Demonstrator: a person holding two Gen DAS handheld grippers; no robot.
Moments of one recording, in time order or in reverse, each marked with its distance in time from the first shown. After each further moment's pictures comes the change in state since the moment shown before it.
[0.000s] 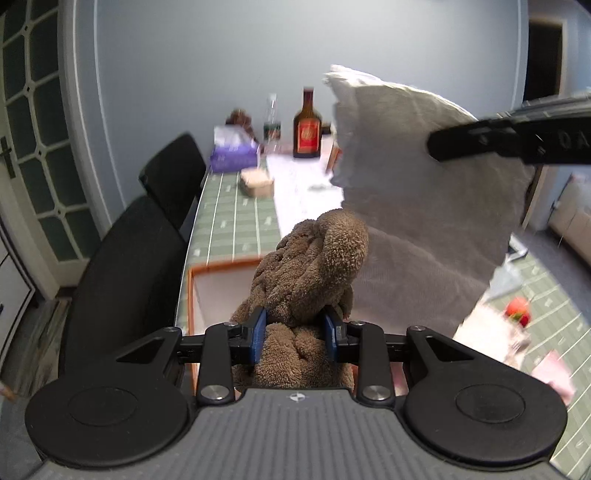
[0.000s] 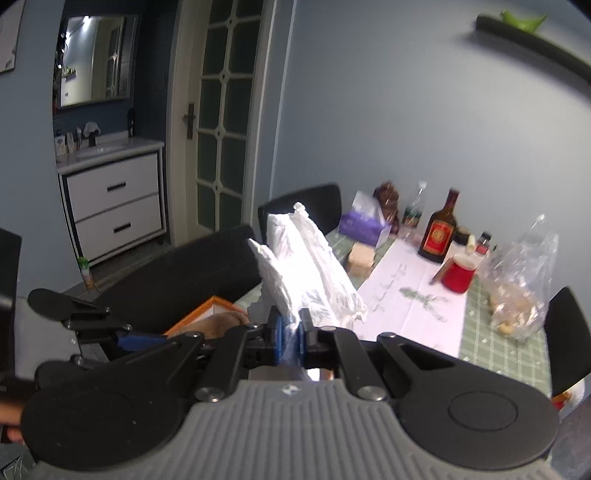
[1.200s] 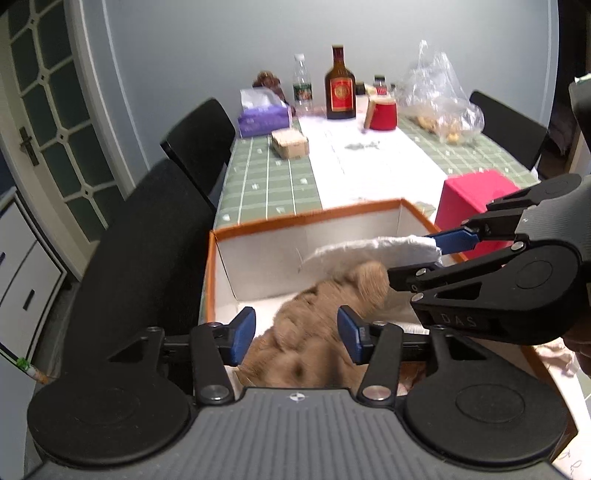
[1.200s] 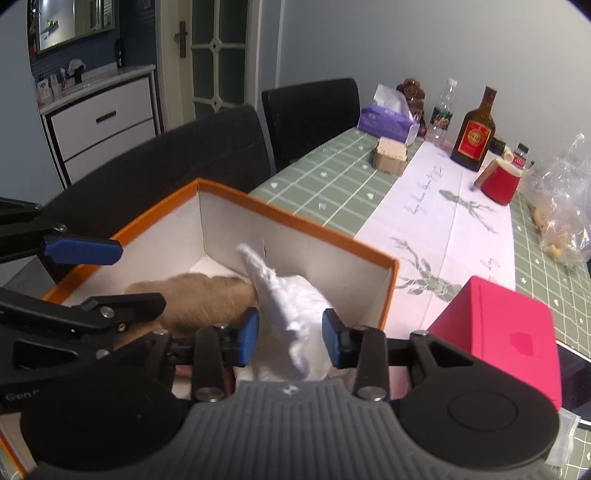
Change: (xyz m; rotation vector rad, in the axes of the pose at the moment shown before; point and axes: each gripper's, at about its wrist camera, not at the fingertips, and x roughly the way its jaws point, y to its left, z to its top) left arm 0.030 0.004 -0.010 0.008 0.077 0.128; right arm 0.126 0.016 -0.074 0.038 0.236 0.022
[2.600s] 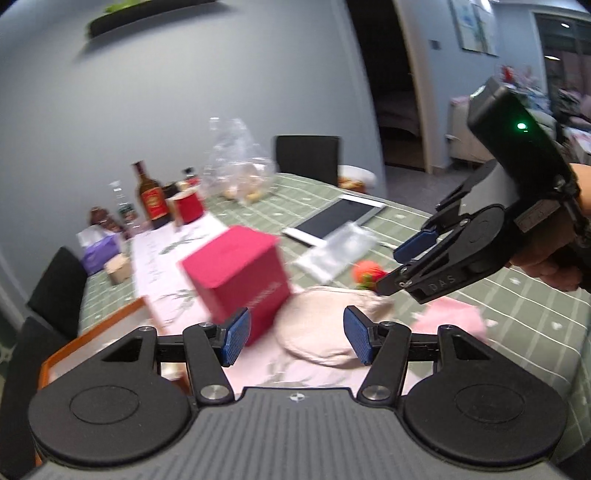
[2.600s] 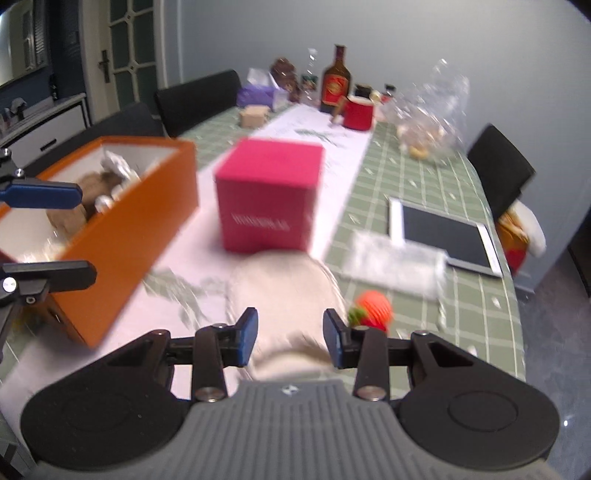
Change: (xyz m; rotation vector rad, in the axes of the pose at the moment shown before) left arm -0.083 -0.217 -0.060 0.463 -0.267 -0.322; right arm -0.156 -0.149 -0.193 0.192 -0.001 -0.157
